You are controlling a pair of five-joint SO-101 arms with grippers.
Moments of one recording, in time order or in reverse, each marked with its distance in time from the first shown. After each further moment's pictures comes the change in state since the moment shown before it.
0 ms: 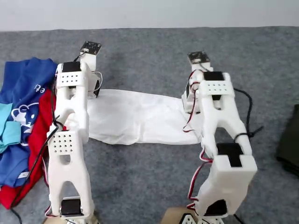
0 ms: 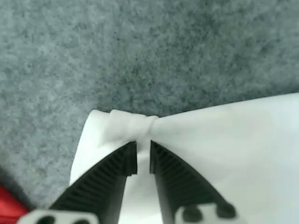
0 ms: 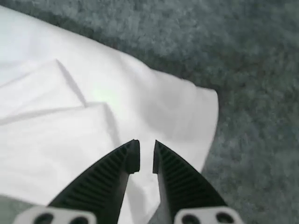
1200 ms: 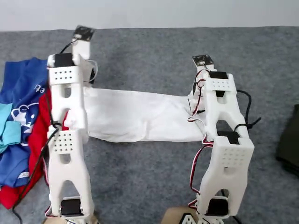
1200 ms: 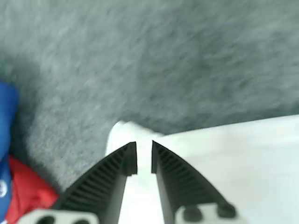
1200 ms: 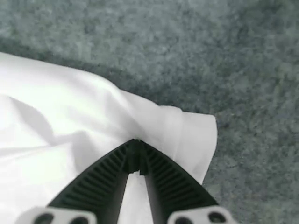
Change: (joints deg) left arm 0.8 2.7 -21.1 9.1 0.1; right arm 5.3 15.9 -13.4 0.4 3.9
